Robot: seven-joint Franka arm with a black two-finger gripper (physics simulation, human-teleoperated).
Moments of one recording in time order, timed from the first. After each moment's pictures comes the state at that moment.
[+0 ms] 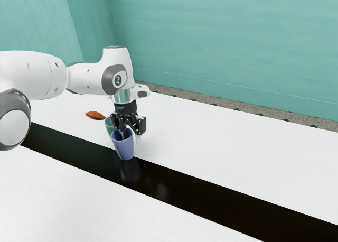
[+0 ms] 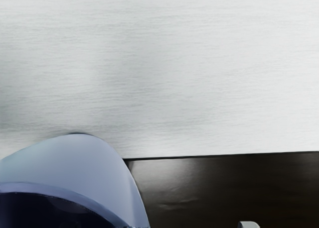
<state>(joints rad) -0.03 0.52 0.08 -1.60 -0.14 1.95 0.13</state>
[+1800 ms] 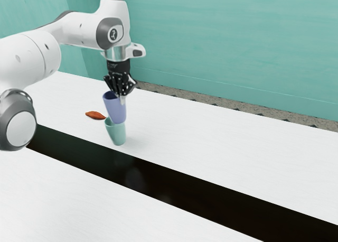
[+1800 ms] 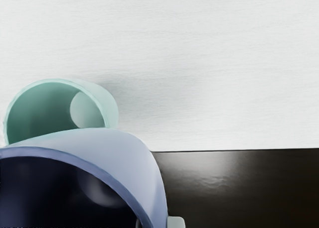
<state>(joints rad) -0.03 0.57 0.12 -1.17 -0.02 1.59 0.11</state>
